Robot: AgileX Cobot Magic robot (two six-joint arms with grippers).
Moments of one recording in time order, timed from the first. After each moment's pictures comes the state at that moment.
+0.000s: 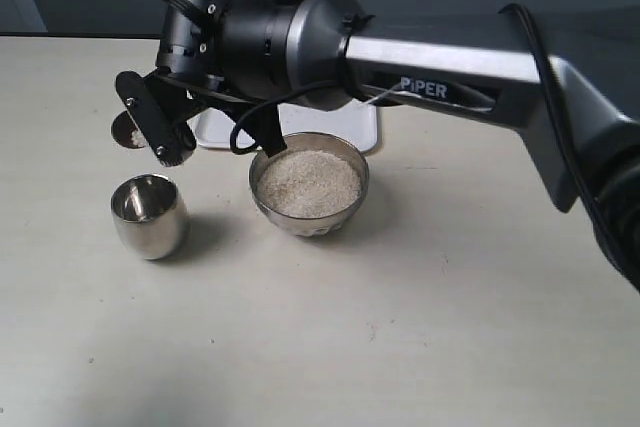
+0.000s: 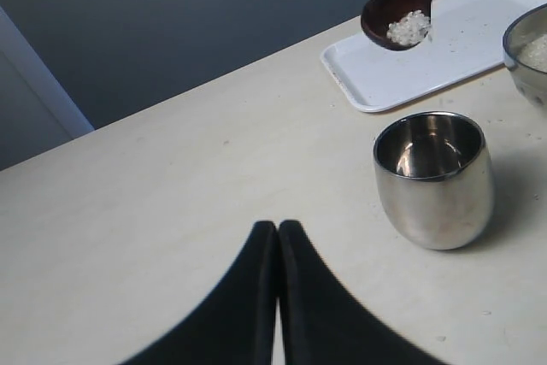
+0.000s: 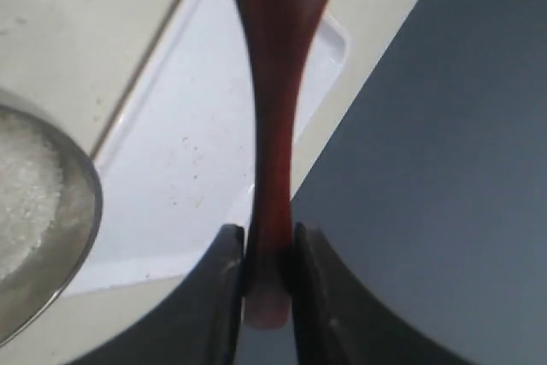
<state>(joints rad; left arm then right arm) -0.34 0.14 0.00 0.29 0.21 0.03 1.09 2.16 -1.78 -0.81 0.82 -0.75</state>
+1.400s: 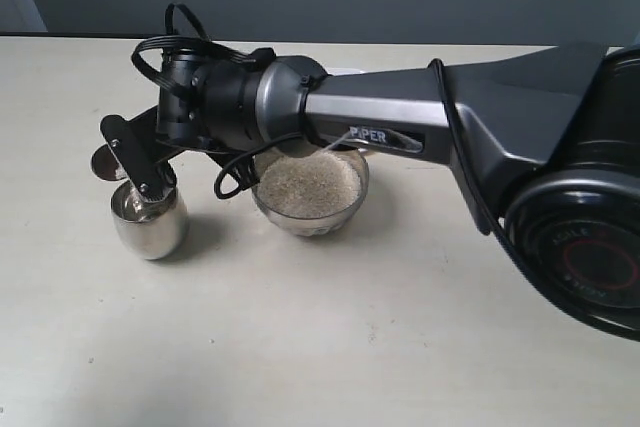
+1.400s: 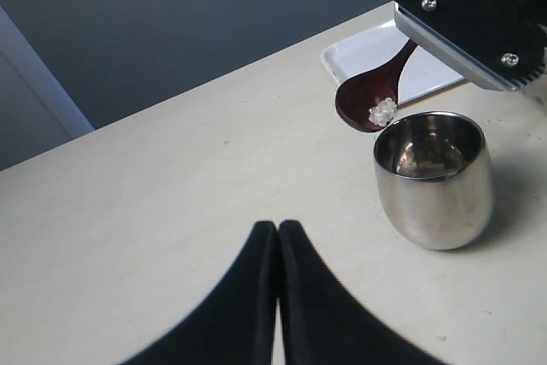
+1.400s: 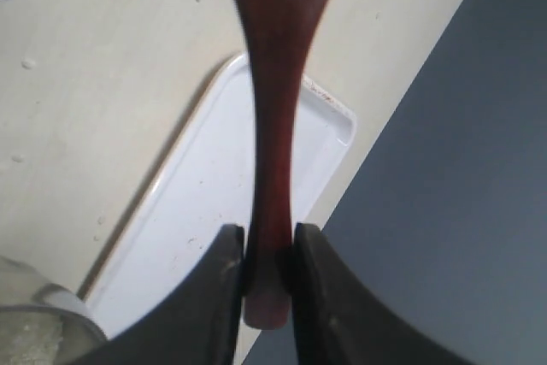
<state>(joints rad) -0.34 0.14 0.00 0.29 0.21 0.03 1.10 2.26 -1.77 -0.89 0.67 -0.61</state>
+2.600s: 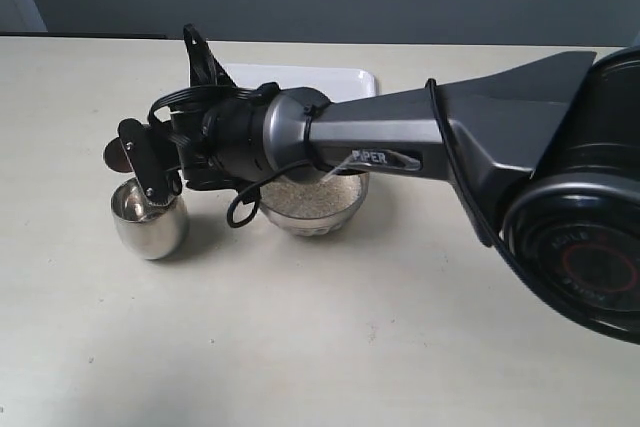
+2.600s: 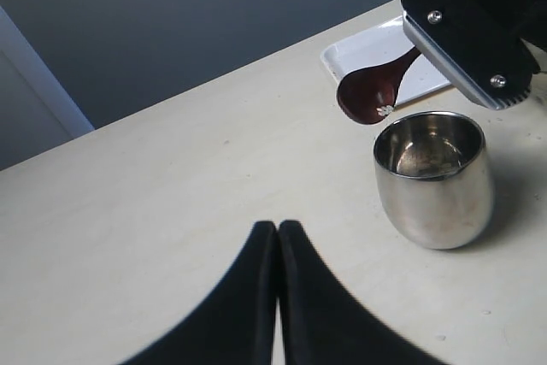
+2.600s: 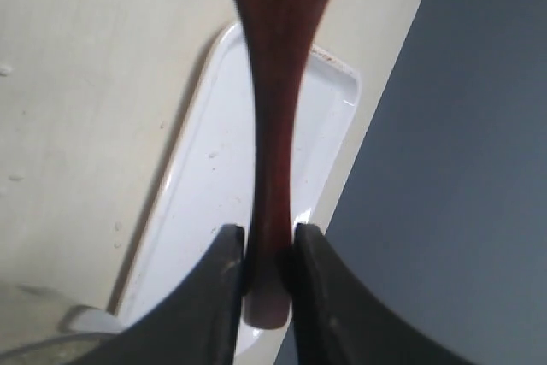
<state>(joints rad) -0.34 0.14 0.00 0.29 0.21 0.03 1.11 2.26 -1.66 -1.15 0.65 -0.18</state>
